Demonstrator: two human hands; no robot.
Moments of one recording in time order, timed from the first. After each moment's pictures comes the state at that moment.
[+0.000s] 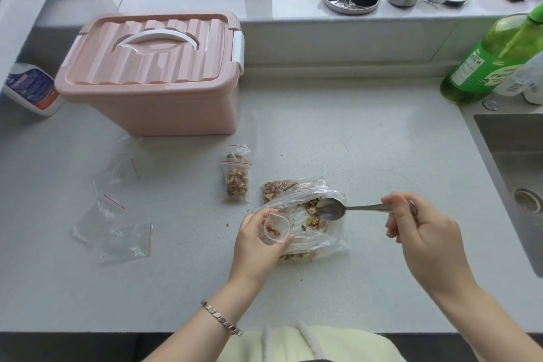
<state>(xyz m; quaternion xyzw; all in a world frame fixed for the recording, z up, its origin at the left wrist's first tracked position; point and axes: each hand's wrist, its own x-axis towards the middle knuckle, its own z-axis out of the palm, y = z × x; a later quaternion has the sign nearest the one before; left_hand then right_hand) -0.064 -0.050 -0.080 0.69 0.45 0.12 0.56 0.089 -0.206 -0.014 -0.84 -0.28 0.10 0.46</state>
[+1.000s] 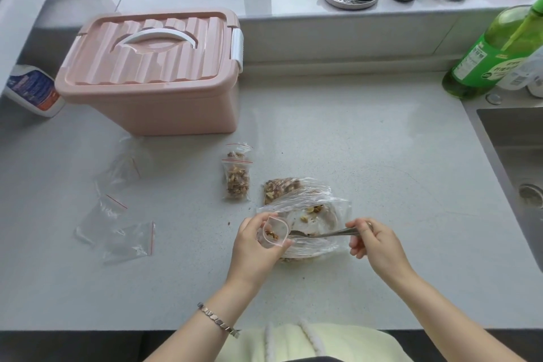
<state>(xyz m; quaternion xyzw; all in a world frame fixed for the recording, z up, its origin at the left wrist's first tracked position) -0.073 -0.049 -0.082 0.69 0.45 0.09 0.56 0.080 -0.197 -0.100 -0.80 -0.09 0.35 0.48</state>
